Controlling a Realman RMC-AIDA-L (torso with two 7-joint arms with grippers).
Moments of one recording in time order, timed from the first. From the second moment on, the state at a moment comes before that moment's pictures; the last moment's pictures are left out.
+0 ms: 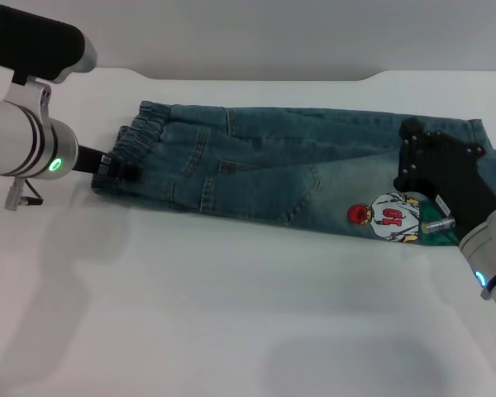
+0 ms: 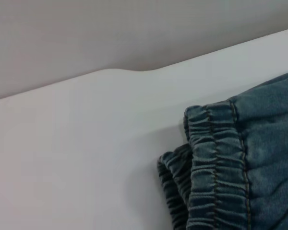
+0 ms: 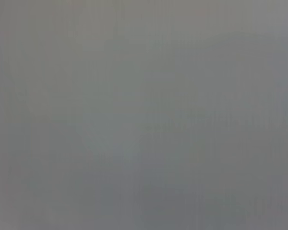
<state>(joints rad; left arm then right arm) -0.51 -2.06 -1.57 -1.22 2.87 -0.96 0.09 0.13 2.08 0.98 0.83 -2.64 -0.77 -0.08</state>
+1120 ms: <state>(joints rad) -0.51 -2.06 -1.56 -1.24 2.78 -1.00 0.17 0.10 2.08 0.98 0.88 -2.64 -0.77 -0.08</state>
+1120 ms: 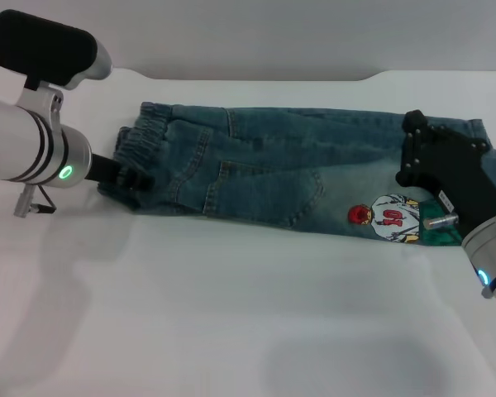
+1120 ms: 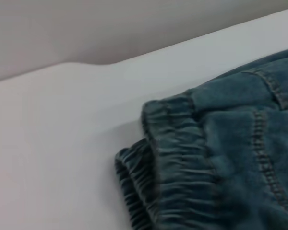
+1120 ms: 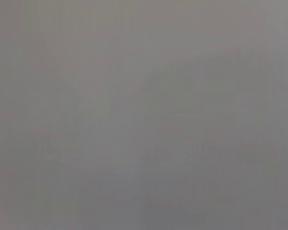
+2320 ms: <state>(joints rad) -0.38 -2.06 -1.57 -1.46 2.79 -1.02 0.17 0.06 2.08 0.98 0.92 -2.64 -0.76 -0.08</state>
